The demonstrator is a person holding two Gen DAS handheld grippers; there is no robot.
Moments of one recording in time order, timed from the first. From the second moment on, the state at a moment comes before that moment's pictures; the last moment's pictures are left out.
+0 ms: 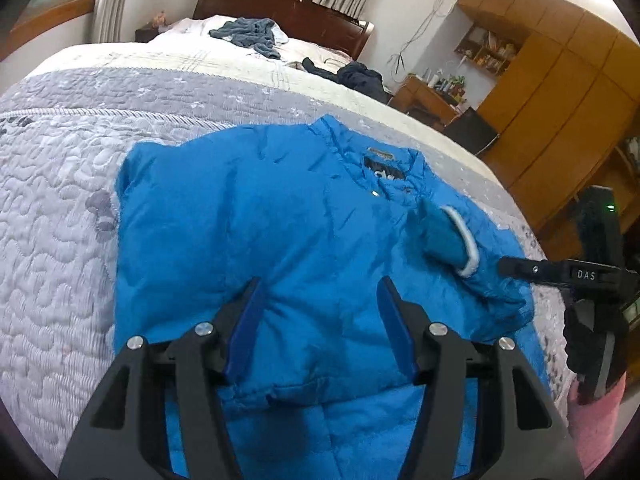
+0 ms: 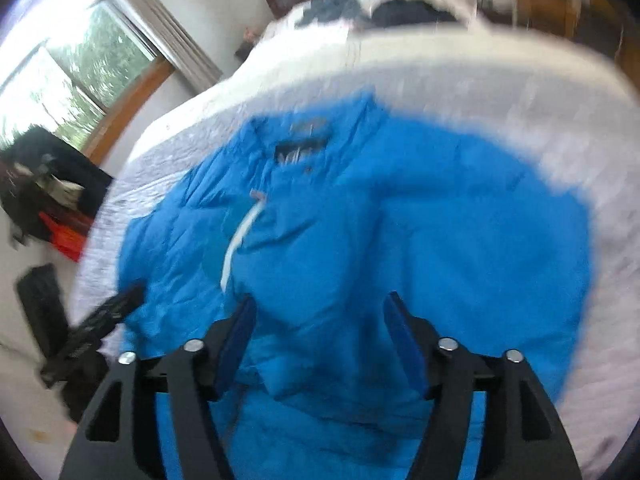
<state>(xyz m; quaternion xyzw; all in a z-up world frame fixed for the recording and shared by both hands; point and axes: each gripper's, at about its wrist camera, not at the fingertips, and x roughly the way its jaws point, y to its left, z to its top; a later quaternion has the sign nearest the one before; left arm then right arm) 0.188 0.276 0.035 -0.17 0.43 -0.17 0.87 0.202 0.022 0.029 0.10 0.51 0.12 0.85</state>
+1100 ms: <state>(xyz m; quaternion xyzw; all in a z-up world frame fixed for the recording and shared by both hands) 0.189 0.281 0.021 -0.16 0.43 -0.15 0.87 0.189 -0.057 0.019 0.16 0.51 0.07 0.84</state>
